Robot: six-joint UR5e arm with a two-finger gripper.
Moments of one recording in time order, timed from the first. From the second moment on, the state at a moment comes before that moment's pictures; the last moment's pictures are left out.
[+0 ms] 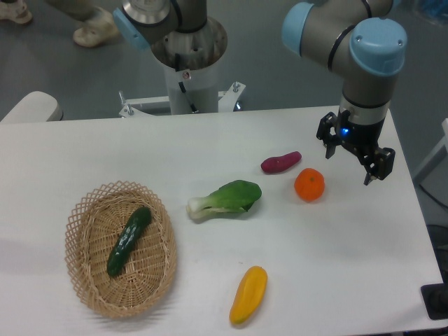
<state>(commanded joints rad) 2.75 -1.88 -1.51 -1.15 1.55 1.59</state>
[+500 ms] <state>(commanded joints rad) 2.65 -1.86 -1.53 -1.16 1.53 1.47</state>
